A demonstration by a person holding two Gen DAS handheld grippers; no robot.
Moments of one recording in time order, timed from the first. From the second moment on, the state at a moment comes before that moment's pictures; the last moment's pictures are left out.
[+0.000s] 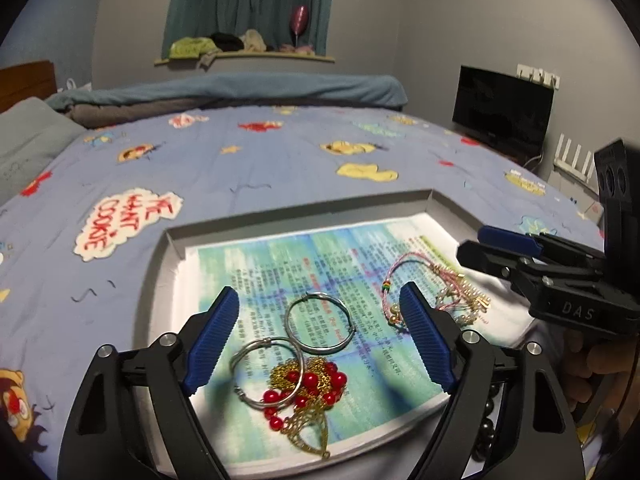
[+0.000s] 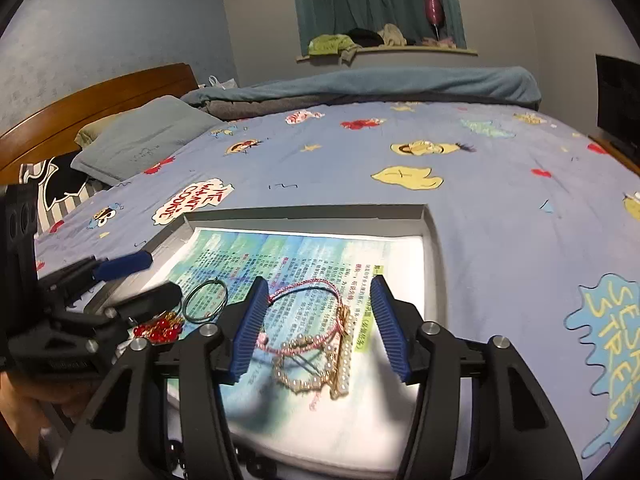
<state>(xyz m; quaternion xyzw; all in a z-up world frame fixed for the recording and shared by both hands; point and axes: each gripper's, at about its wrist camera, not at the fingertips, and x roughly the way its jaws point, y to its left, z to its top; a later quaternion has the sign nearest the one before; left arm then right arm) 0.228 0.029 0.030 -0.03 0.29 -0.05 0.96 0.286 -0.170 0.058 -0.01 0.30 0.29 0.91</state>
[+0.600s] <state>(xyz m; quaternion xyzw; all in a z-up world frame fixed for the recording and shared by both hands) 0.155 0.051 0.036 -0.03 0.25 -0.04 0.97 0.219 -0.201 0.066 -0.02 0.26 0.30 0.92</state>
